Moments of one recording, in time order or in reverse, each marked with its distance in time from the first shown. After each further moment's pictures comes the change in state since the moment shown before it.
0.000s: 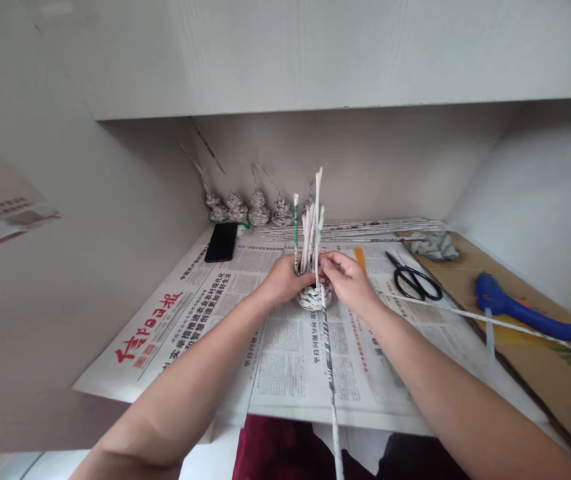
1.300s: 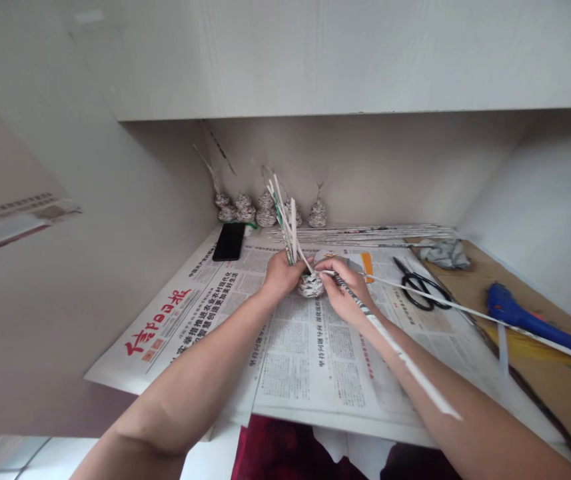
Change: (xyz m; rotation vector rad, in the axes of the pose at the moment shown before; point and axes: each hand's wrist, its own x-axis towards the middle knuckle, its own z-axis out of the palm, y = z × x) left_hand 0.014 -0.025 0.001 -0.028 0.398 -0.142; right_hand -0.006 0.008 0.001 -0.552 0.011 -0.373
